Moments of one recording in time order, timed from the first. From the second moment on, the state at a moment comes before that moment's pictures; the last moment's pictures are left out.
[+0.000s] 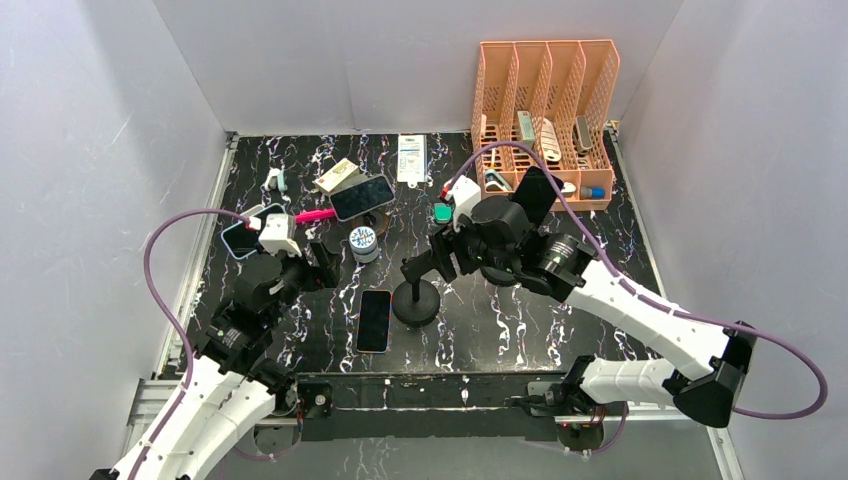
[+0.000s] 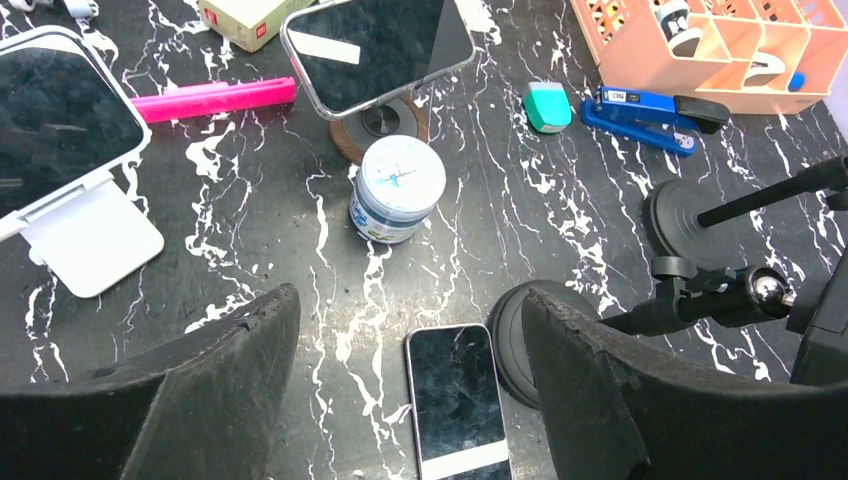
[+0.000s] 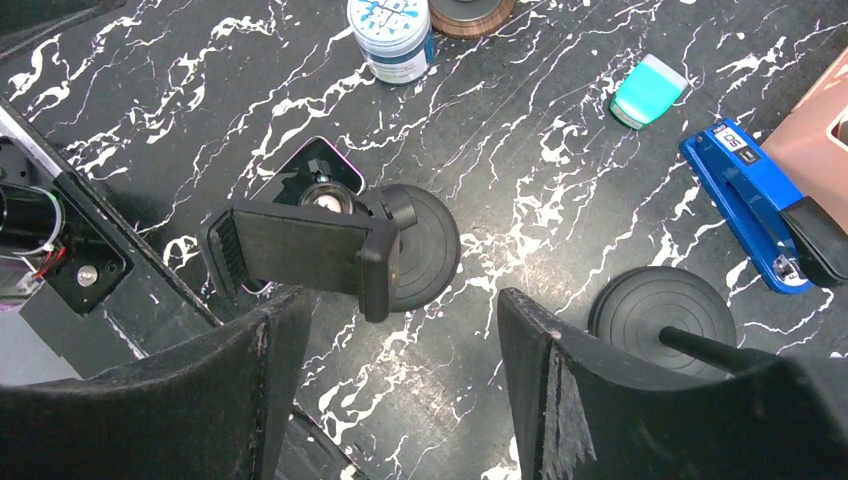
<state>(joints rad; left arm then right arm) -0.49 0.54 0.63 -0.43 -0.22 -0.35 0.97 1.15 1.18 -0.59 0.09 0.19</state>
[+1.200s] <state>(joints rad) -0.50 0.54 0.63 -0.42 -0.22 -0.31 0.98 1.27 1.26 -0.63 0.11 0.15</state>
